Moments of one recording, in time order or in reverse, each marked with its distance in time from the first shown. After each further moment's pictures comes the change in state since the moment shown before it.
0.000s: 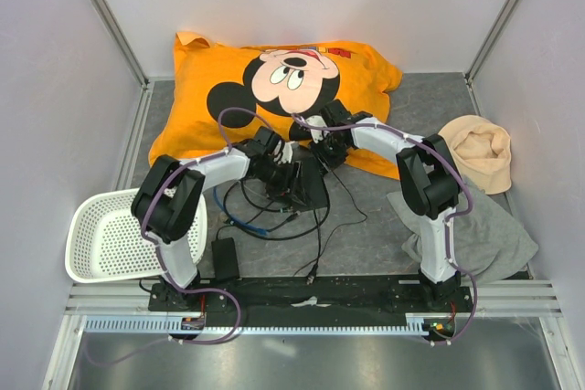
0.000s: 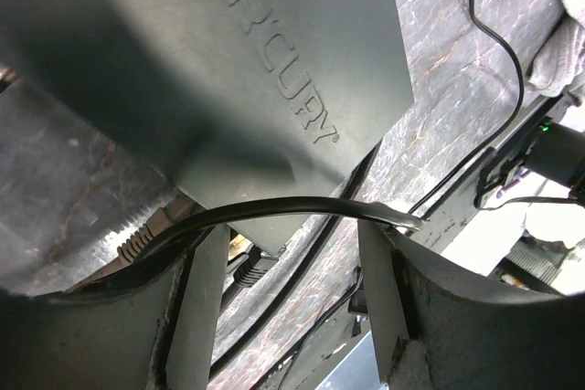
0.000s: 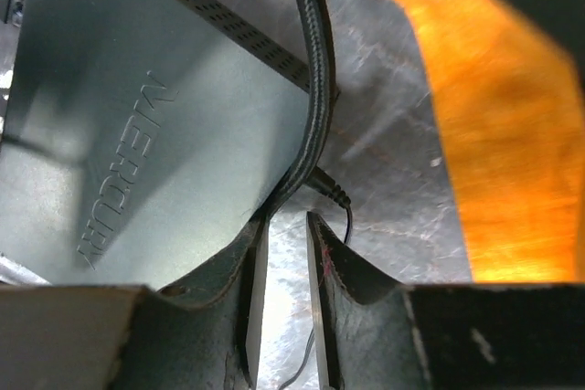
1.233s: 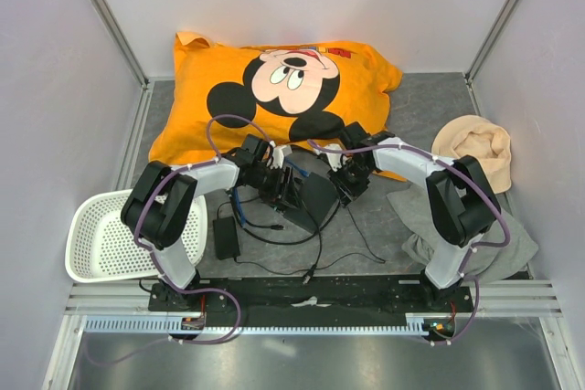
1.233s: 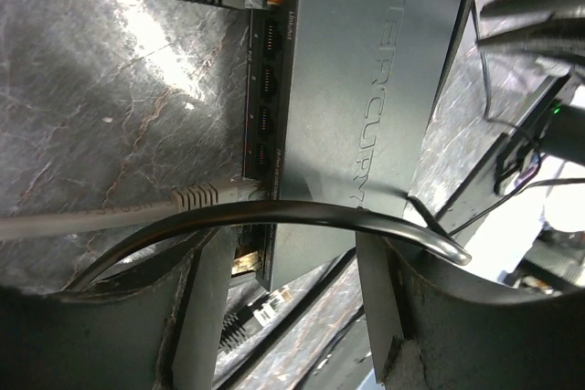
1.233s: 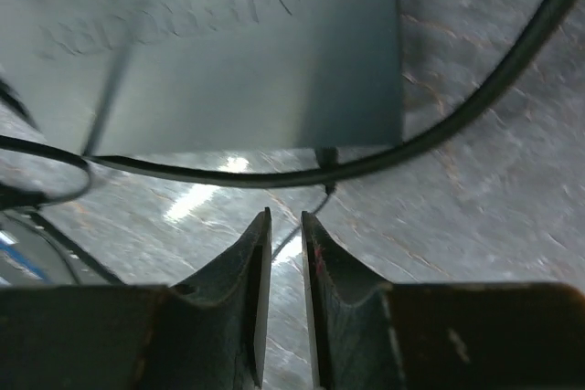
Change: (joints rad) left arm 0.046 -0.054 -0.130 0.121 0.048 0.082; right arm -0.009 -0.306 -0.359 -0.113 -0.037 -0.074
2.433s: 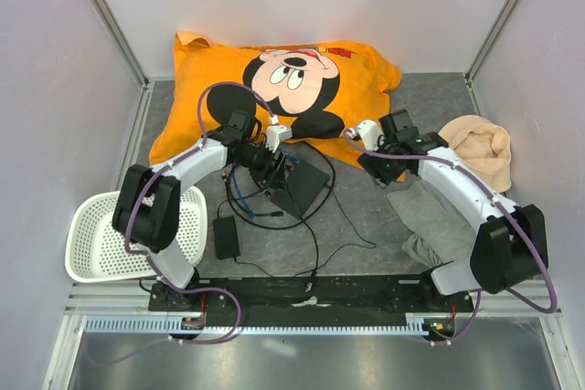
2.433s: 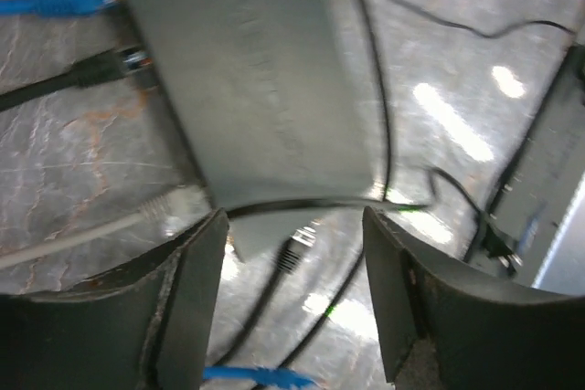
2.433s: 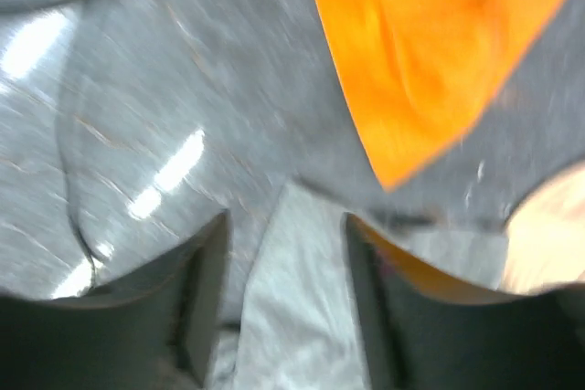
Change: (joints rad) left arm 0.098 -0.067 0.200 -0.257 0.053 0.572; right arm -0.114 -0.355 -0.067 0.037 0.248 -0.192
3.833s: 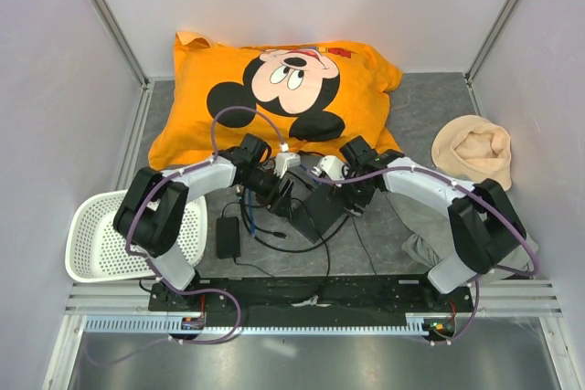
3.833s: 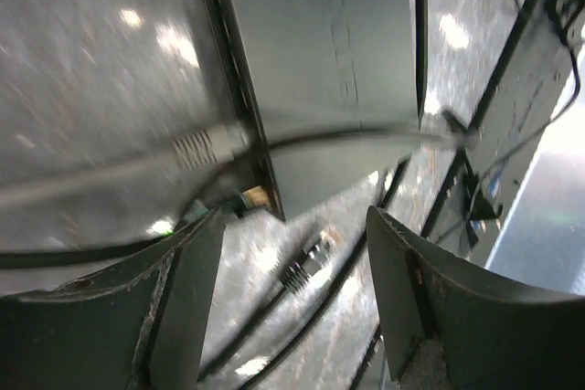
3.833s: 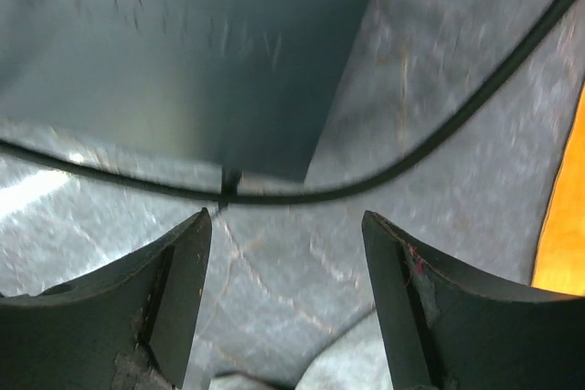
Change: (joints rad) left arm -0.102 0.008 -0.147 0.057 0.060 -0.058; right arm 0.195 0.129 -0.143 0.084 -0.047 -0.066
